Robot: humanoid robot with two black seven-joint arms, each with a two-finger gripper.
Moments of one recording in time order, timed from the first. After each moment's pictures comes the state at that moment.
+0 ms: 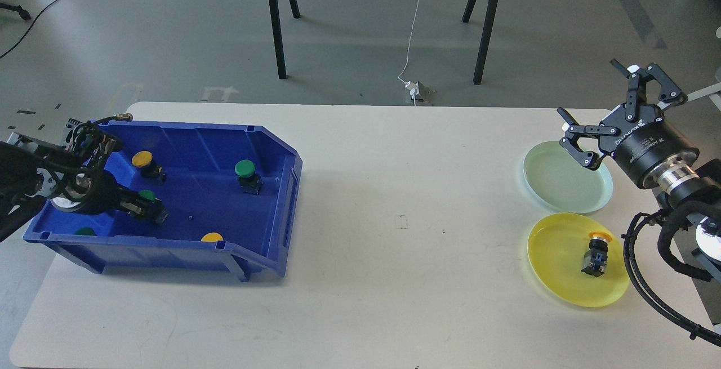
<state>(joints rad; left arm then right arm) -0.90 0.68 -0.15 -0.69 1.97 -0.49 -0.49 0.21 -0.69 1.13 1.54 0.05 0.02 0.09</state>
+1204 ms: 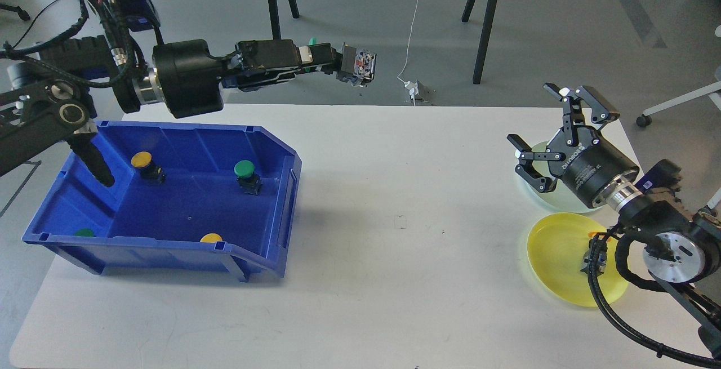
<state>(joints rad) -0.97 0.66 -0.46 -1.31 0.94 -0.49 -0.49 0.32 -0.59 0.89 1.54 -0.20 0.09 0.16</state>
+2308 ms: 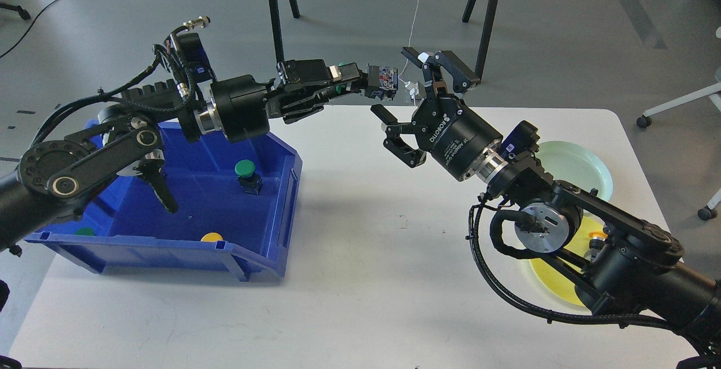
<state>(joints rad) -0.91 0.51 -0.46 -1.16 0.91 -0.49 -0.49 0.62 -0.32 0.63 1.50 -0.21 -0.02 0.24</state>
